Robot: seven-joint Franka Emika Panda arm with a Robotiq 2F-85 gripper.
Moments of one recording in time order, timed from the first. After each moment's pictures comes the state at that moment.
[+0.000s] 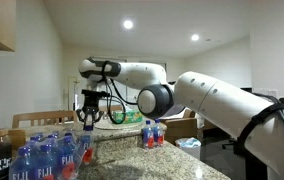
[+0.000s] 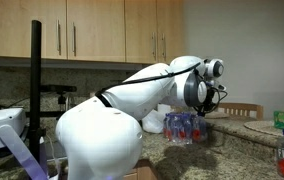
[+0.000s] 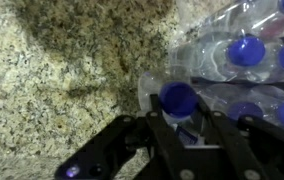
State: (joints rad) arm 0.07 1.04 0.07 -0.39 0.22 1.24 0.49
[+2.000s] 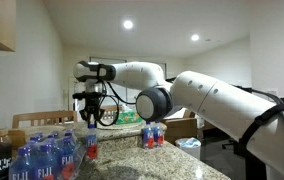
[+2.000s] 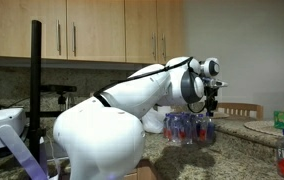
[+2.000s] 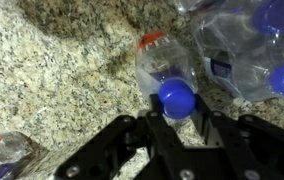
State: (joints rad) arm 0.15 1.04 -0.12 -0.39 0.15 1.36 0.90
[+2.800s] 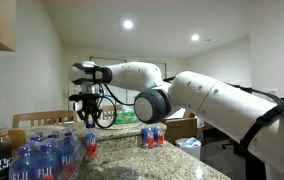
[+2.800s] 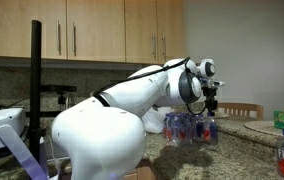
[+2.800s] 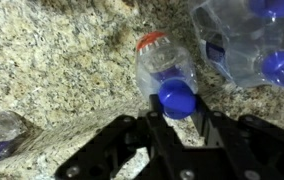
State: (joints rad) arm 0.19 1.05 -0.16 -0.39 0.09 1.44 0.89
